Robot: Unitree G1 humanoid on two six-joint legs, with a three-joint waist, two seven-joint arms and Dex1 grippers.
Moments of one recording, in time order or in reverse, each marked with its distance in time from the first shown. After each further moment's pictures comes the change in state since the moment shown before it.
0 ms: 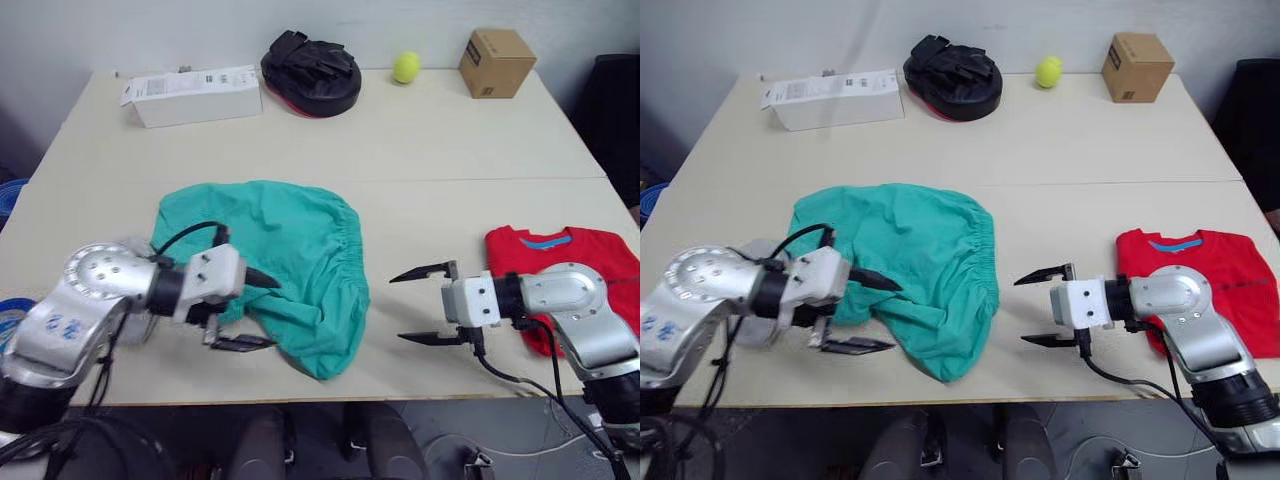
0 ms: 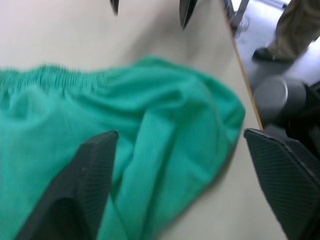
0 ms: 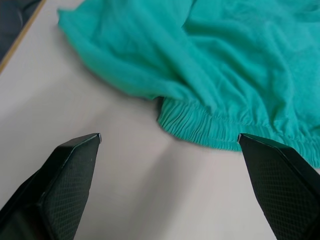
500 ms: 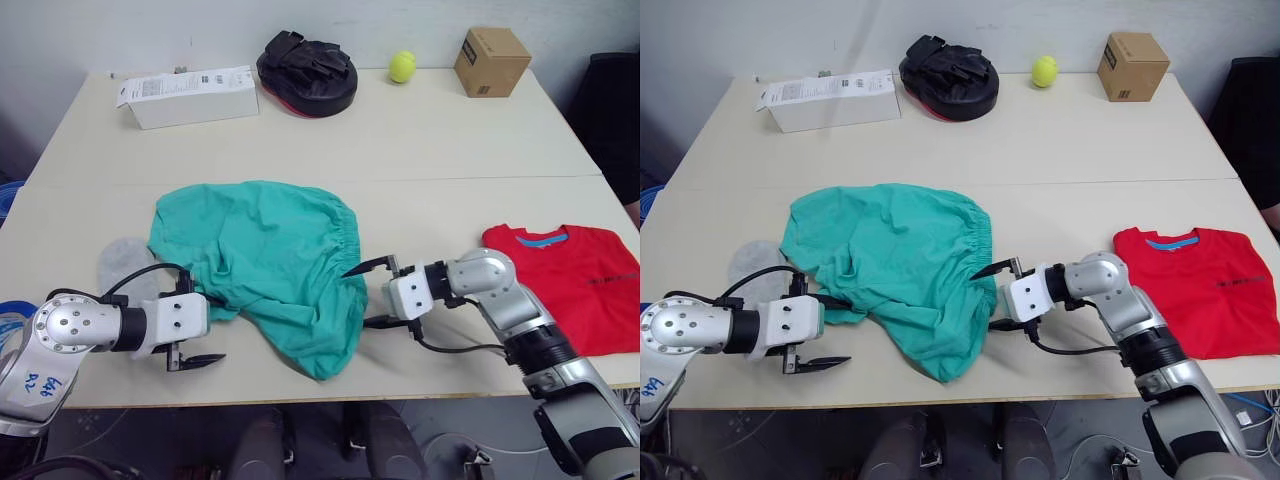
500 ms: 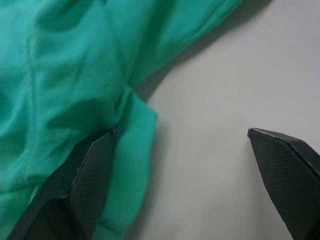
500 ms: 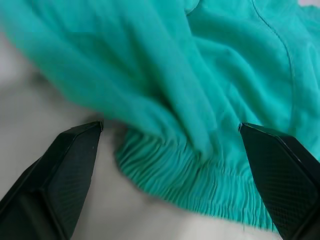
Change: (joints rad) left arm 0.260 0.023 0.041 0.133 0.304 -0.296 0.168; right arm -0.274 0.260 0.187 0.368 -0.160 -0.256 -0.032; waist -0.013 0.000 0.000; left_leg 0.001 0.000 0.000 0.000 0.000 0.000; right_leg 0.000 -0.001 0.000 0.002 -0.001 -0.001
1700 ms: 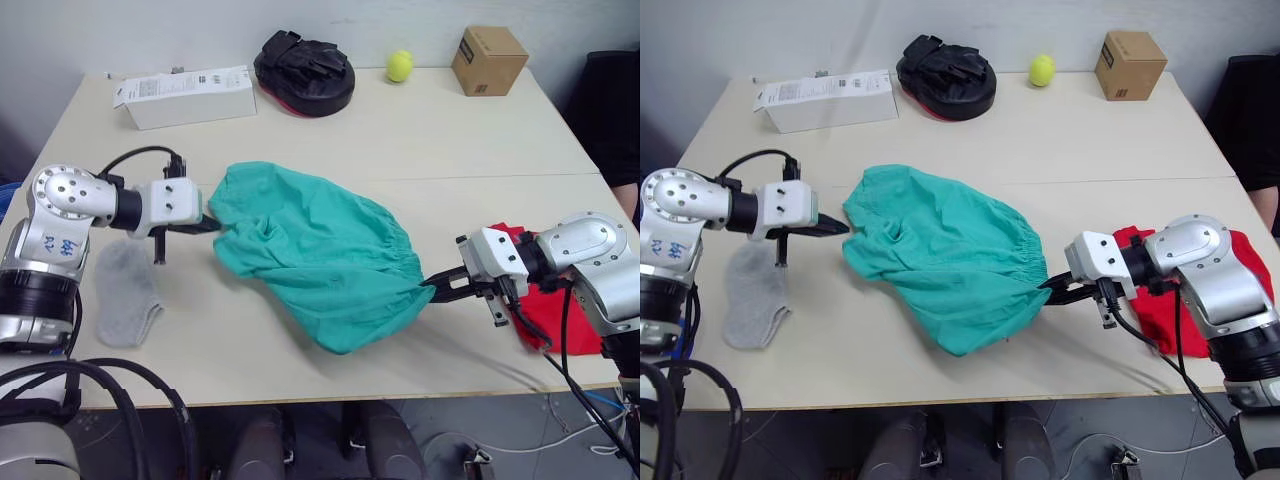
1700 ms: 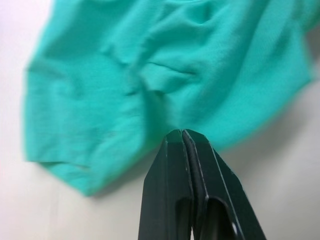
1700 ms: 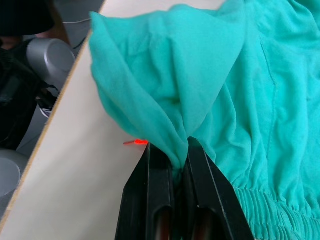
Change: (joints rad) left arm -0.864 -0.151 -0.216 0.843 0.128 -0.401 -0.189; right arm 0.070 -0.375 -0.154 -0.324 0.380 0.628 0.220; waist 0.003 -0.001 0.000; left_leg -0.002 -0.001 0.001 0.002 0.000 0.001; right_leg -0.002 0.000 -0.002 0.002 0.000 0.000
